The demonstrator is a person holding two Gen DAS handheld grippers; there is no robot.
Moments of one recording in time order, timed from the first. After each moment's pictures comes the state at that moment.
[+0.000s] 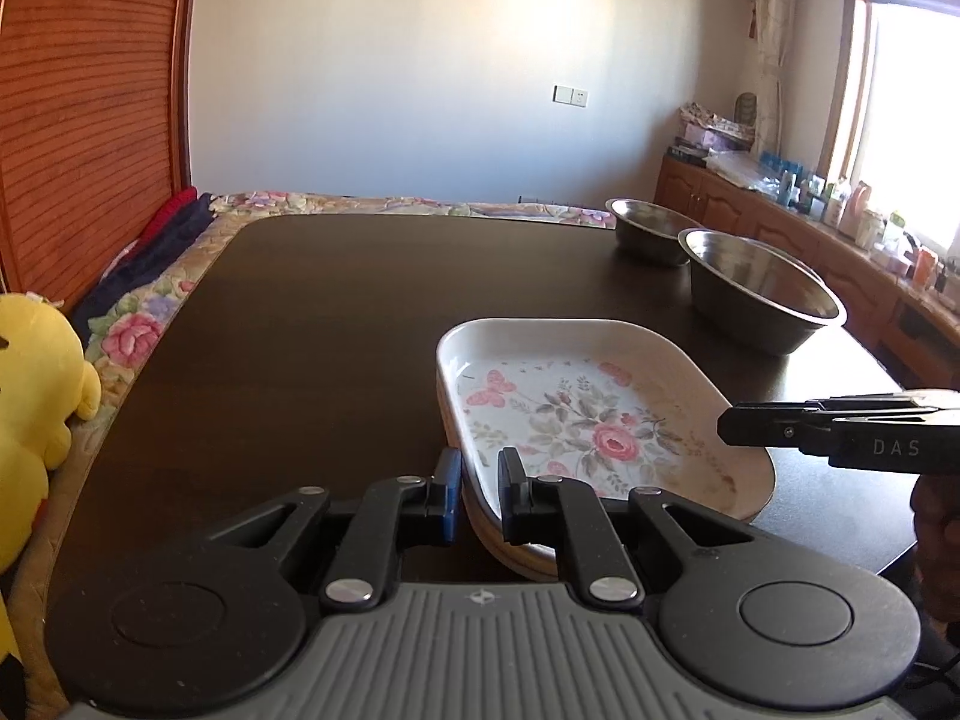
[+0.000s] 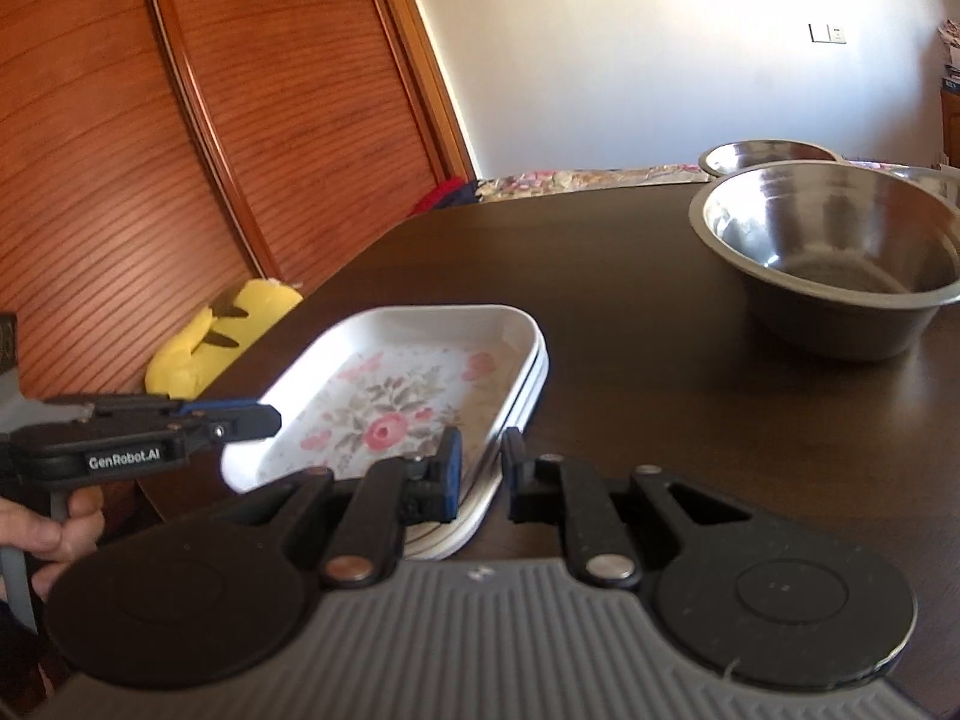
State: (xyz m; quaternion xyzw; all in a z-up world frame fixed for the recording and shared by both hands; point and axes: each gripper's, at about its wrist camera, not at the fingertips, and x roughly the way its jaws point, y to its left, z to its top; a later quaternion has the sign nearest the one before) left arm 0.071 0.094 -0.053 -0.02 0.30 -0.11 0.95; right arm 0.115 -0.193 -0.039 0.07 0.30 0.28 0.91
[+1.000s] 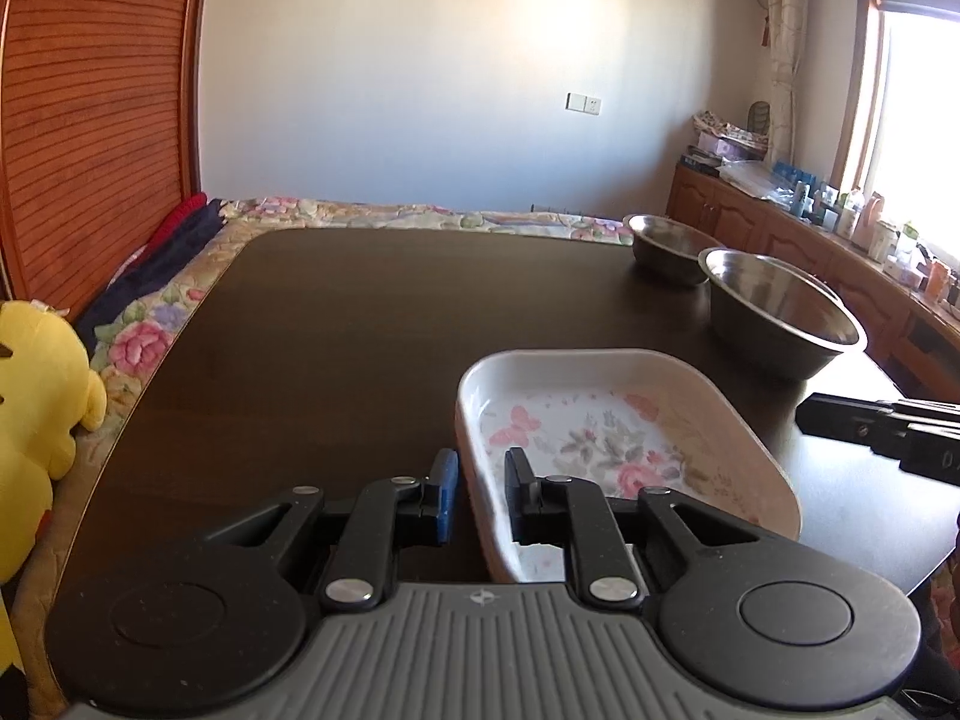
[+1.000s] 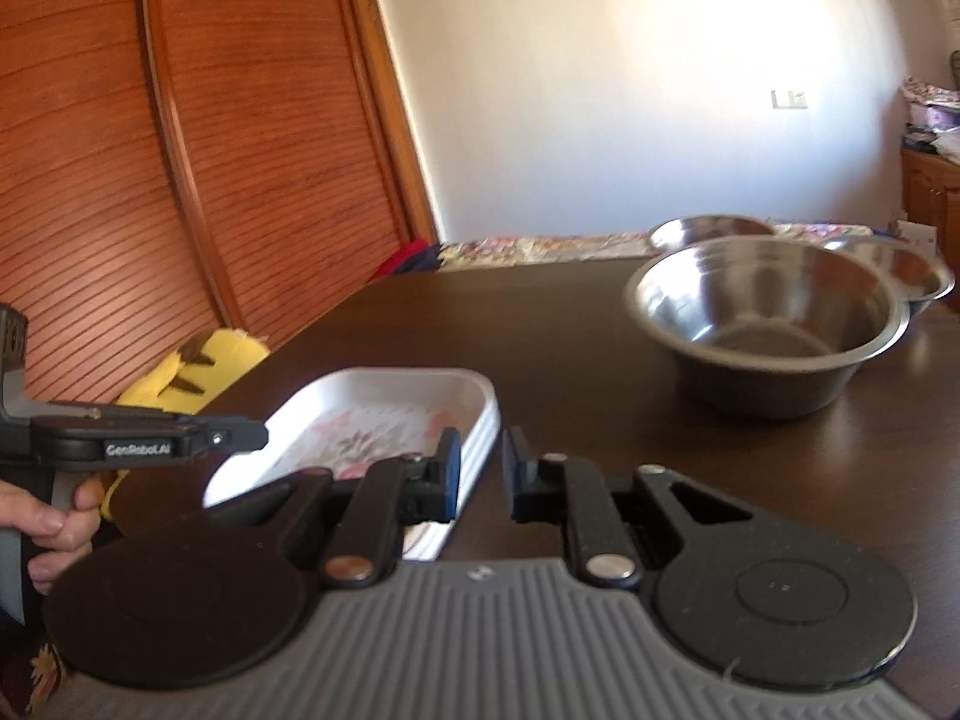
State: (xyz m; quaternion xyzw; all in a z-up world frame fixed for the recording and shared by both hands) left arm 0.088 0.094 -0.045 -0.02 0.29 -0.10 0.95; right arm 0.093 -0.213 -0.024 0.06 0.23 0.23 0.94
